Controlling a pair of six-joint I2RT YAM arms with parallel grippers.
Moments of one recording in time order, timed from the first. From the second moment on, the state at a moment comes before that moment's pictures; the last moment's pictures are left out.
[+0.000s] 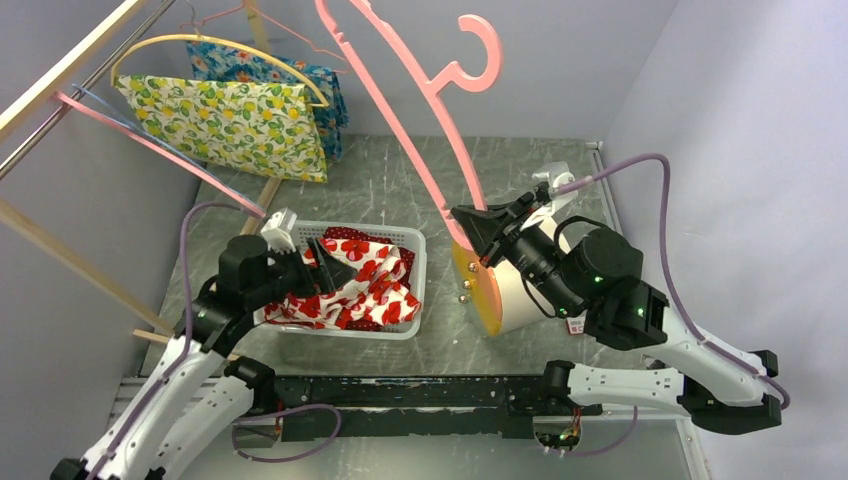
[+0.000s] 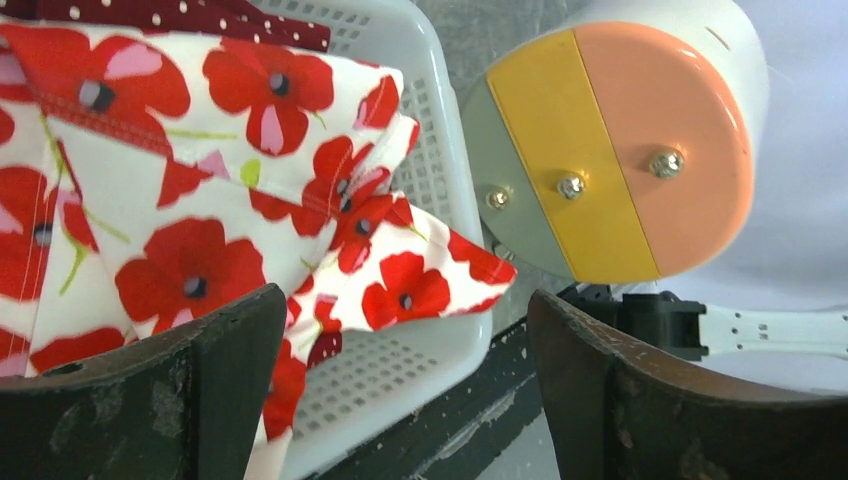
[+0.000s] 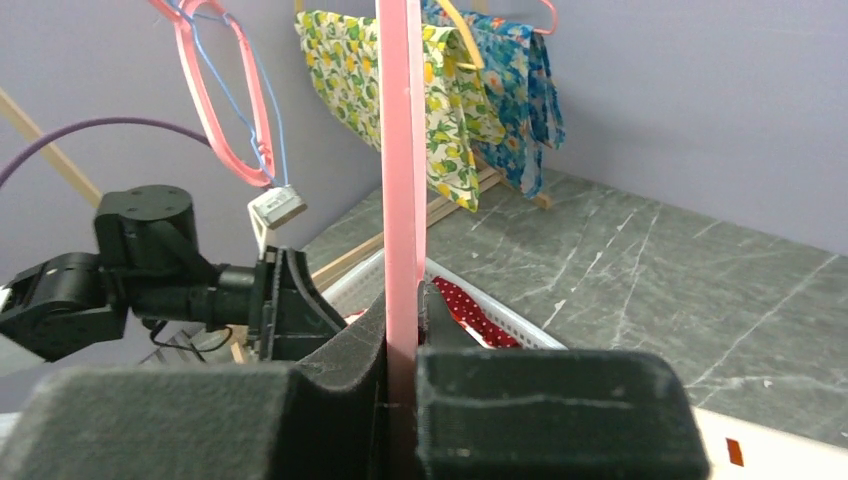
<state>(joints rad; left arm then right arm) -0.42 0.60 0.67 -0.49 0.30 -0.70 1.21 0.85 1.25 -0.26 0.48 0.15</state>
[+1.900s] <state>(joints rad) -0.43 1.19 0.90 -0.54 -0.79 0.05 1.21 0.66 1.13 -0.29 0.53 0.13</state>
